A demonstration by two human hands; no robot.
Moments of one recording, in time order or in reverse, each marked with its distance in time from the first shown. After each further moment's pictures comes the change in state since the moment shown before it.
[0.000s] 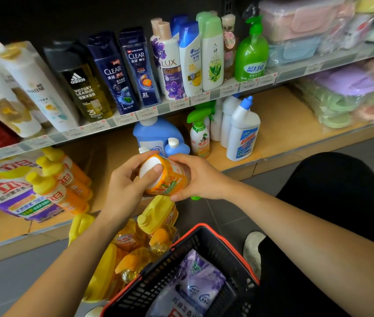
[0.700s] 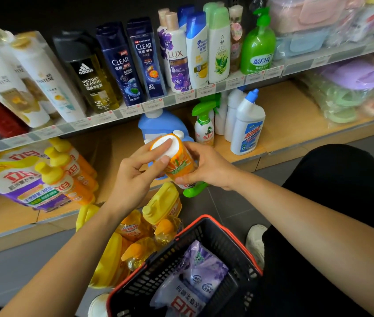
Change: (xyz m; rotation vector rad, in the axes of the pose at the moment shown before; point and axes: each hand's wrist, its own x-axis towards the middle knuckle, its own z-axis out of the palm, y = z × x) left_hand -0.005 0.010 0.001 0.031 -0.126 0.144; right_hand 0.000 0.003 0.000 0.203 0.079 0.059
